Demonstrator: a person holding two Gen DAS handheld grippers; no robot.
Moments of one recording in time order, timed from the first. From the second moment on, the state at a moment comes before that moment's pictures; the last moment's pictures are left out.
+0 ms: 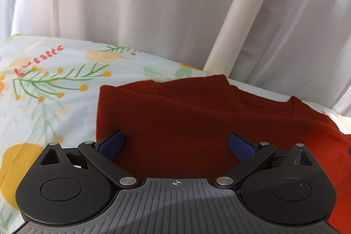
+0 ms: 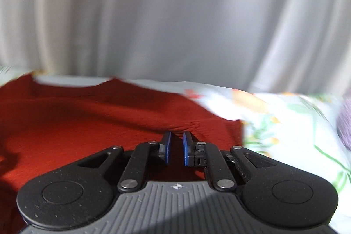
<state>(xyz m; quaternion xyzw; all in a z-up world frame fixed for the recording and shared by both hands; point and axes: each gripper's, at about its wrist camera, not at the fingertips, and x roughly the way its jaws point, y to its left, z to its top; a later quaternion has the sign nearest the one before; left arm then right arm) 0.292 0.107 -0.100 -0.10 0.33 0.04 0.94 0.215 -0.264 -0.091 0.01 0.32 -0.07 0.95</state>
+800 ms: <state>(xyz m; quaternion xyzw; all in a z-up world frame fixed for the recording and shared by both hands) 0.253 0.104 -0.091 -0.11 0.37 0.03 0.92 0.160 -0.302 -0.076 0.27 0.40 -0.02 0.88</state>
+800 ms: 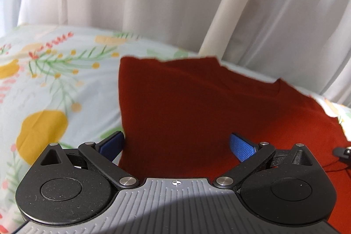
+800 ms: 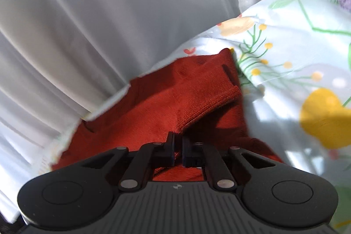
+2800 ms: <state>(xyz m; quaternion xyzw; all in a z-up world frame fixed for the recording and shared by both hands) -0.004 0.142 -0.066 -0.18 0.52 -0.01 0.83 -0.090 -0.376 -0.074 0.25 0.52 0.08 0.81</state>
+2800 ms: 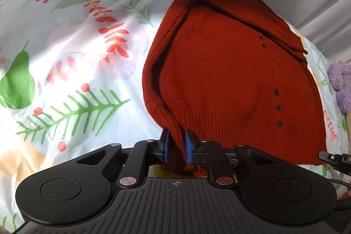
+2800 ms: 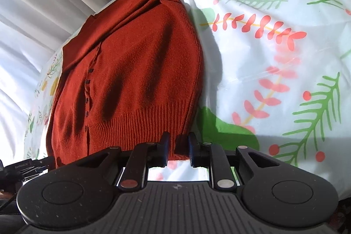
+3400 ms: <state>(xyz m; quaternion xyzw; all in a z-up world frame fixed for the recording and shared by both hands) 0.064 0.171 0.023 -0.28 0.33 -0.05 0.90 -0.045 -0.396 -0.015 0.35 0.36 0.13 0.85</state>
